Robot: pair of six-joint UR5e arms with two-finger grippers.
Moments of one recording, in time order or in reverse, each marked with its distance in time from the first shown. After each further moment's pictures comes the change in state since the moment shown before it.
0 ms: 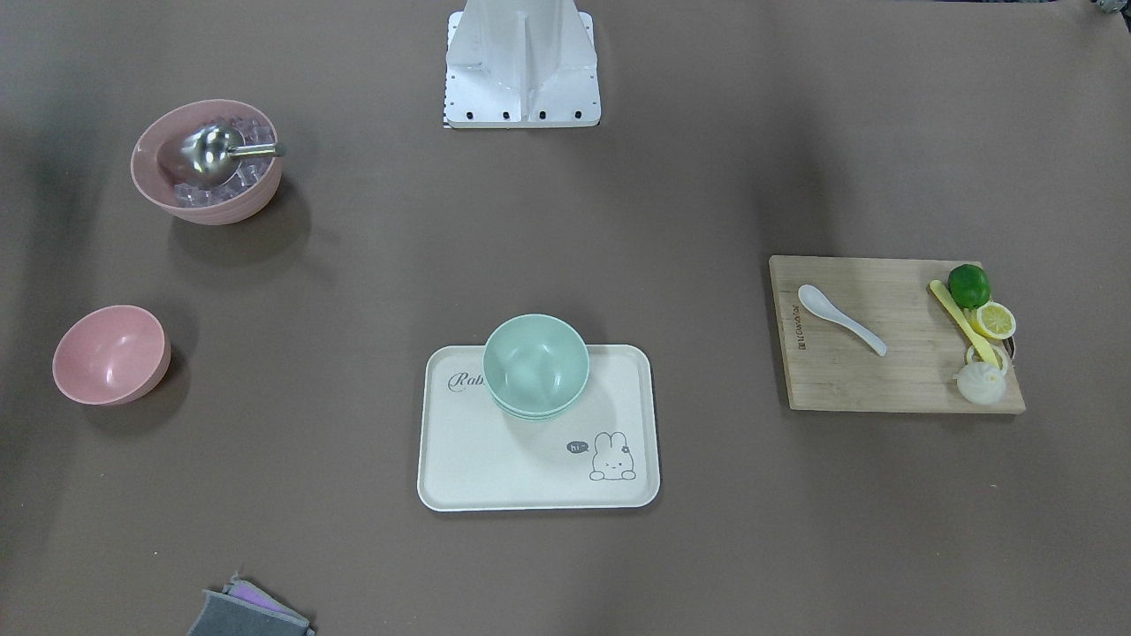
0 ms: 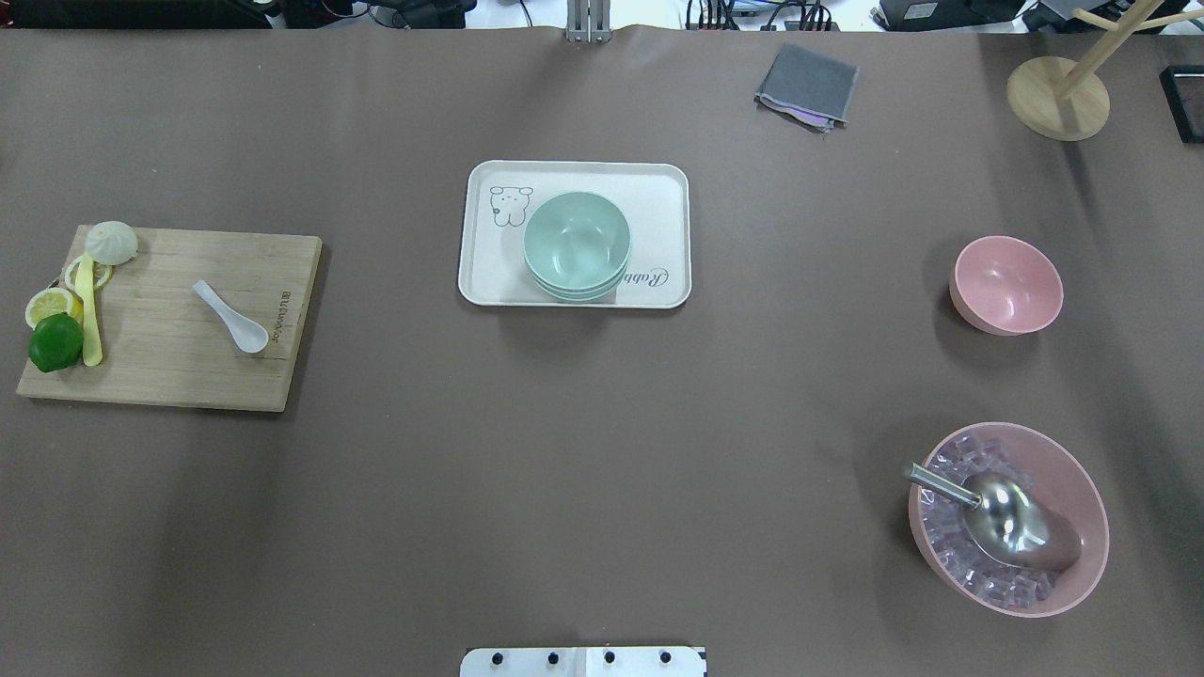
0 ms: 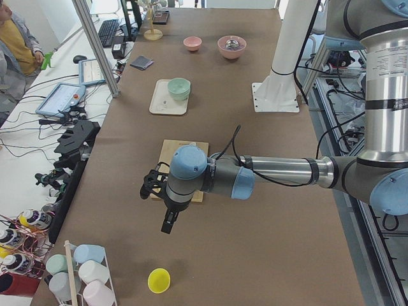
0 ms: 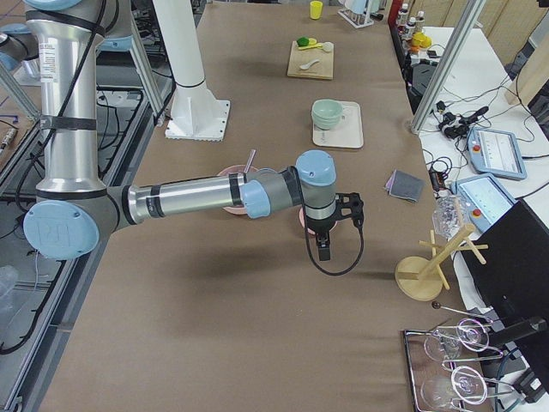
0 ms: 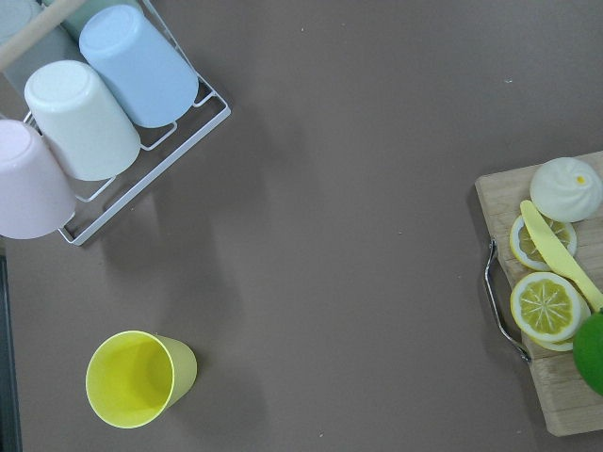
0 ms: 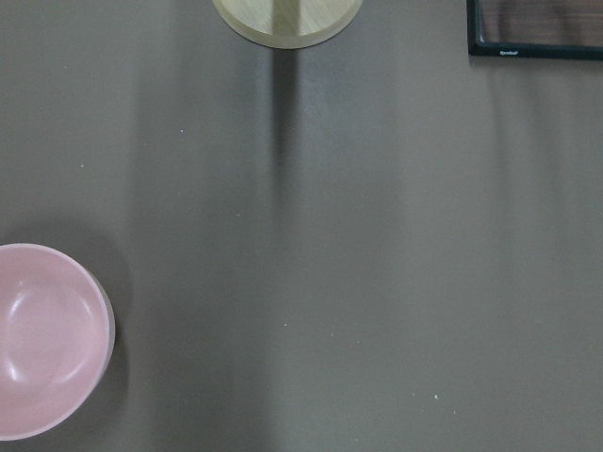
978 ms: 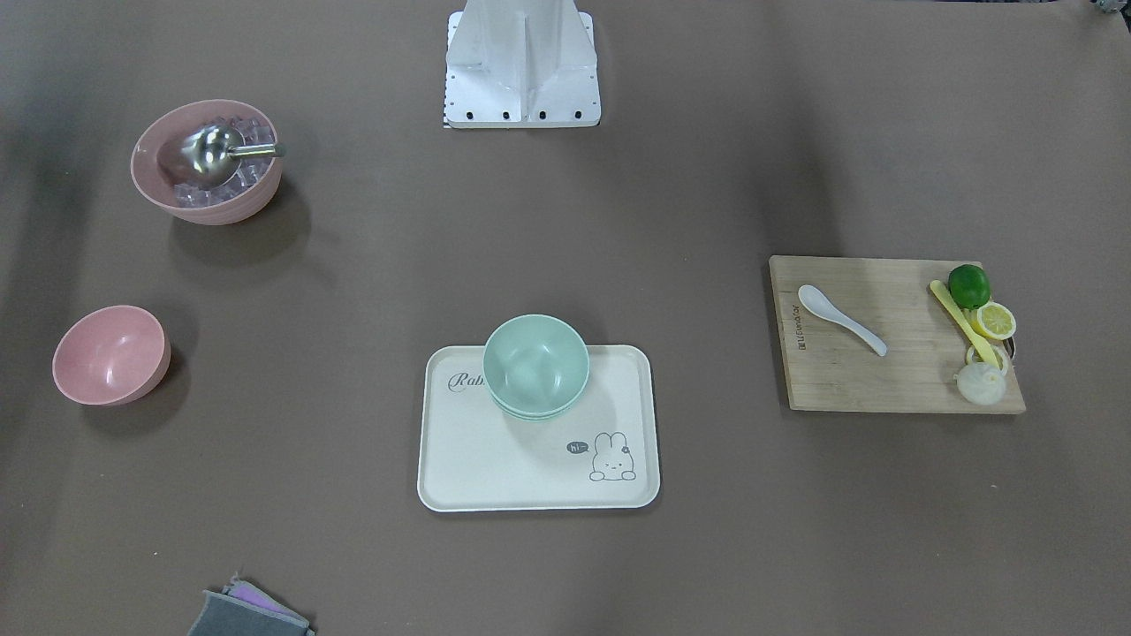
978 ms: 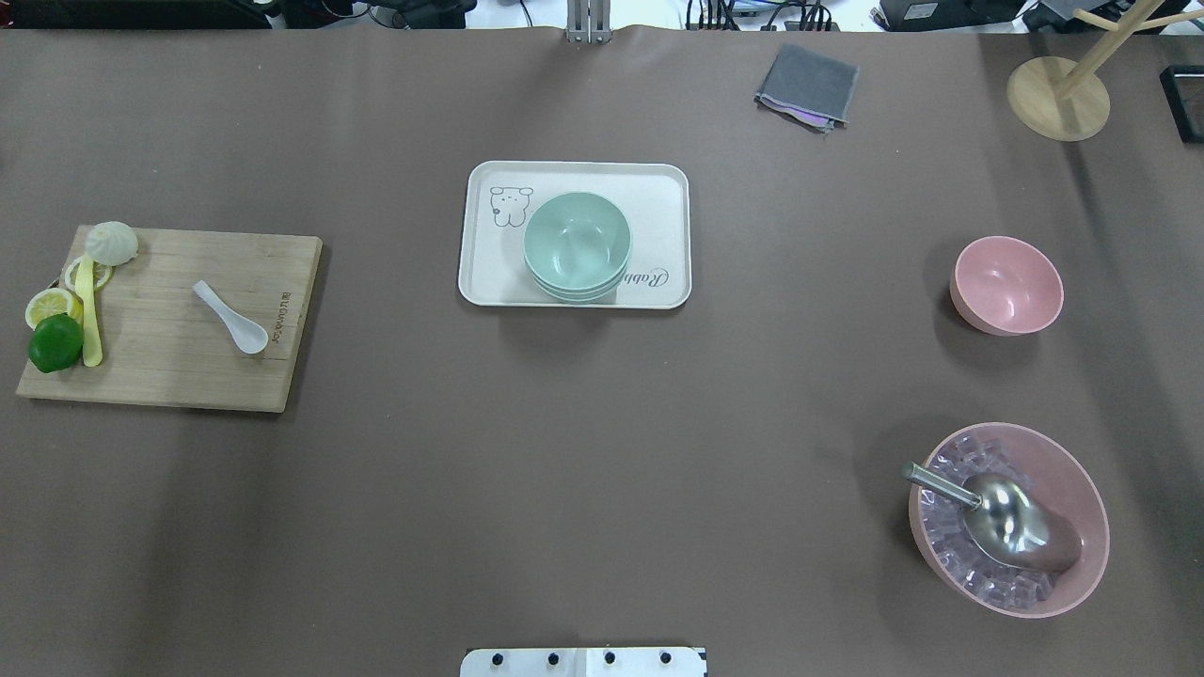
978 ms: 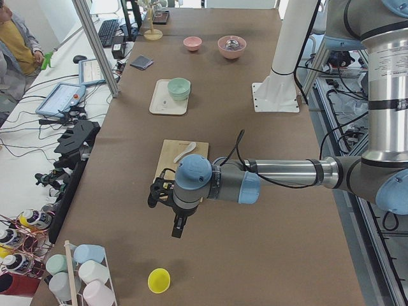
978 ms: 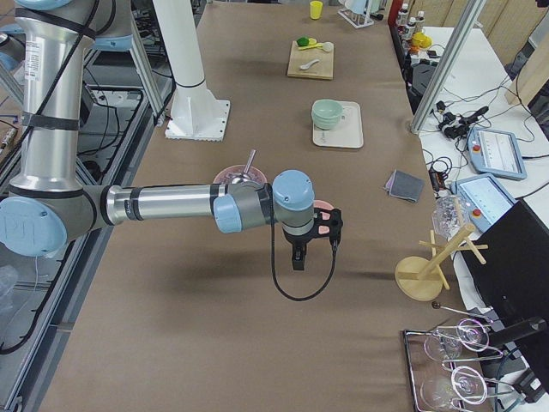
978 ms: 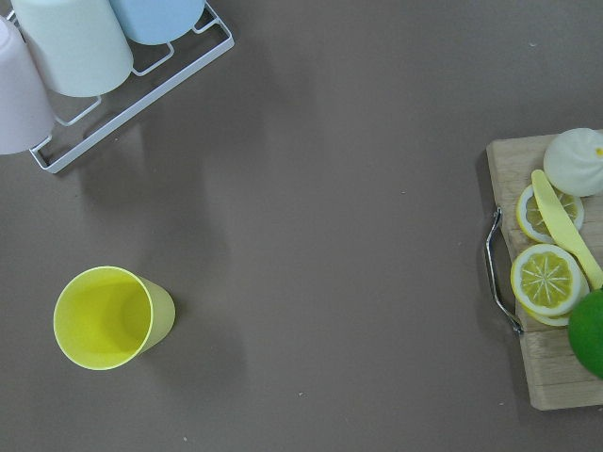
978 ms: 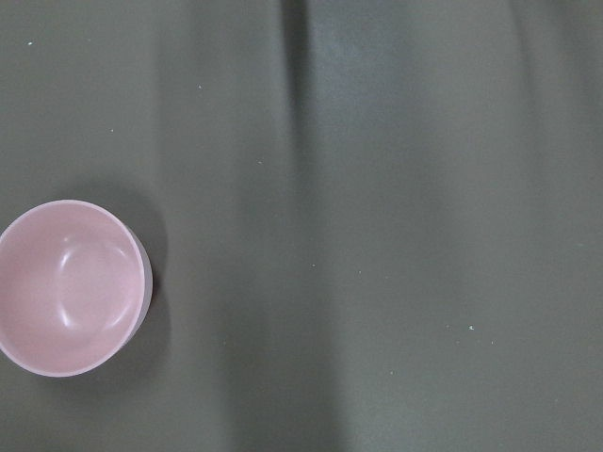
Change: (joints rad) left arm -0.004 0.046 -0.025 0.032 -0.054 -0.016; right arm 0.047 -0.075 0.017 0.017 0.146 0.006
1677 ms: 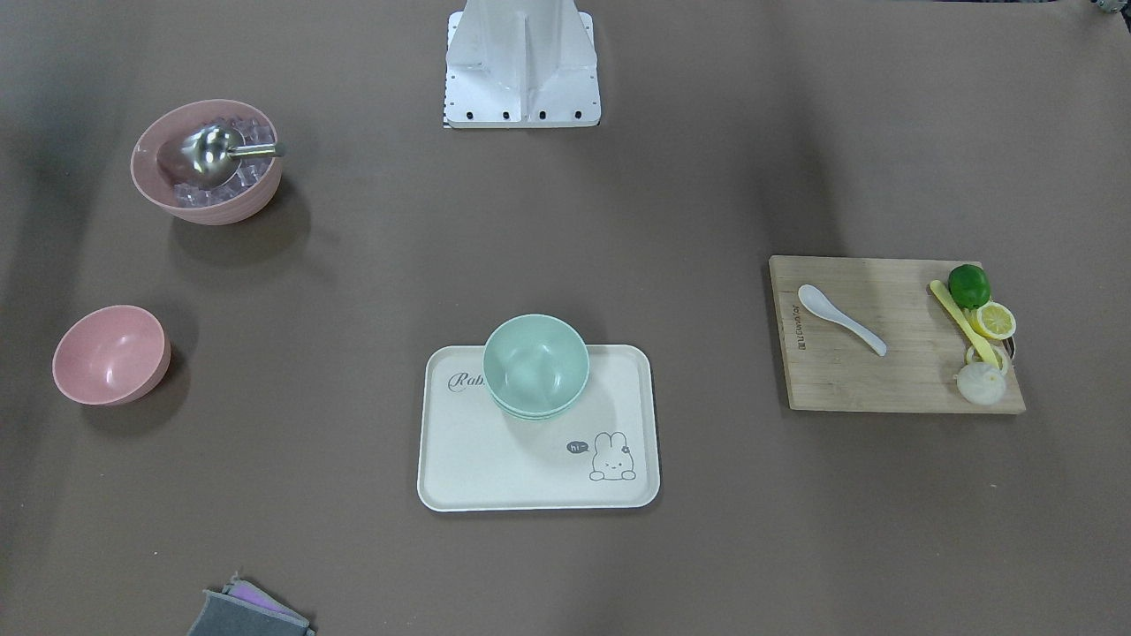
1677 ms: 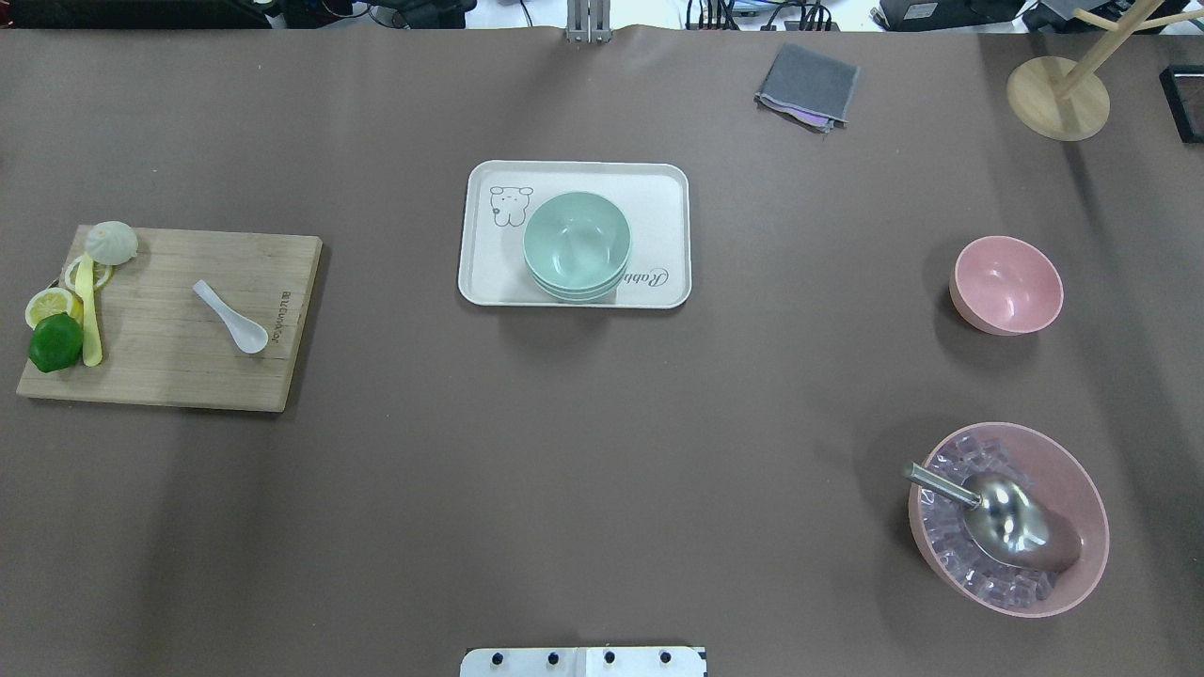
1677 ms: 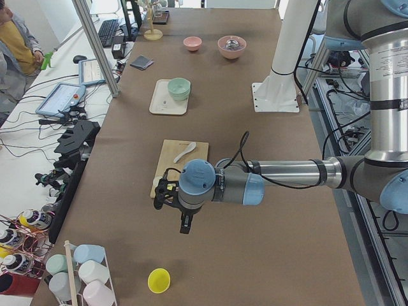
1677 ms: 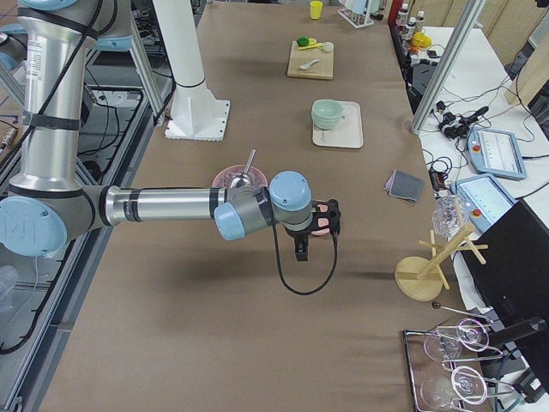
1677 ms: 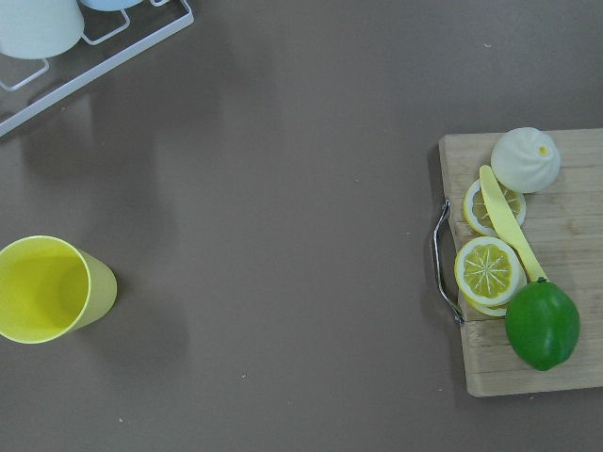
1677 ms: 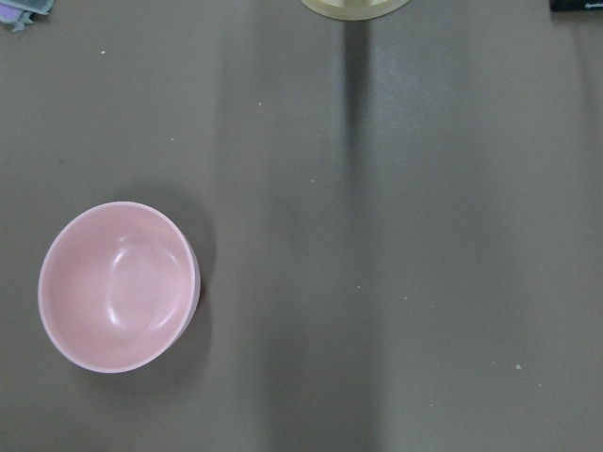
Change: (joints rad) left arm 0.004 0.020 0.003 0.017 -0.097 -0.077; right arm -0.066 0.006 -0.040 0.180 0.058 0.056
